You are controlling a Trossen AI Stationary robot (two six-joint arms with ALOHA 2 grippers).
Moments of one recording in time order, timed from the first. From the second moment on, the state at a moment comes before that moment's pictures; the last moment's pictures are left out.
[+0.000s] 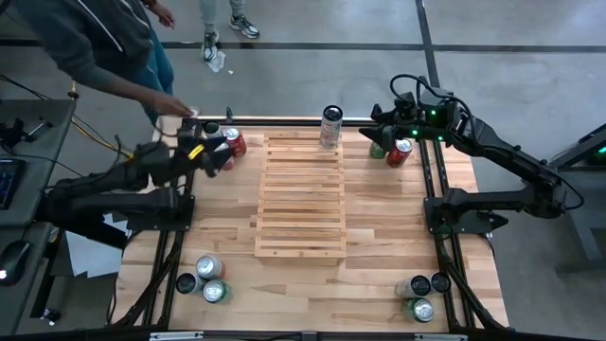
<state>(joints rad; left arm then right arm) 0.22 0.49 0.60 -0.24 -0.37 -0.59 -0.54 0.99 1.13 -0.50 -0.16 0.38</state>
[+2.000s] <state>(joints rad) 0.77 1.10 0.96 -0.89 -0.49 -0.78 -0.54 0.99 1.13 -0.50 -0.17 0.38</state>
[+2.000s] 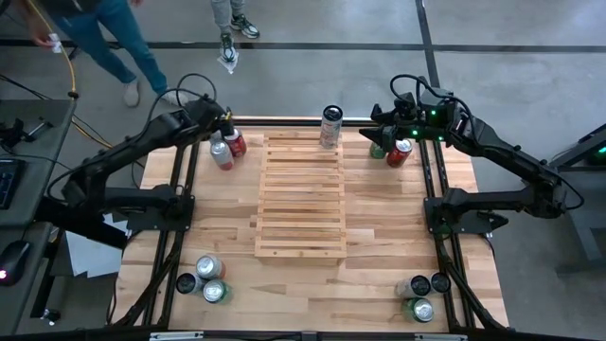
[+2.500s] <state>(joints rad) 0.81 1.22 0.96 -0.89 -0.48 -0.80 -0.54 0.99 1.13 -0.51 -0.17 0.38</state>
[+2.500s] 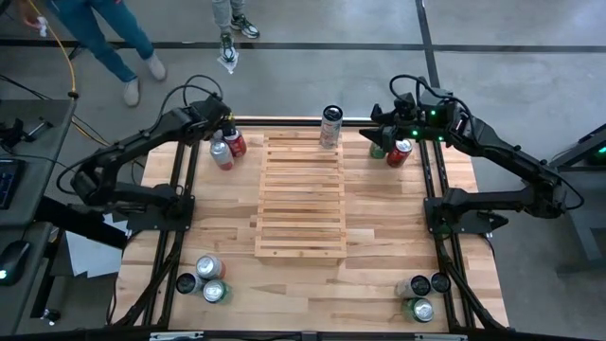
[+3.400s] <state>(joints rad) 0.81 1.31 0.96 -0.87 -0.51 -0.85 -0.54 0.99 1.13 -0.54 -0.17 0.38</state>
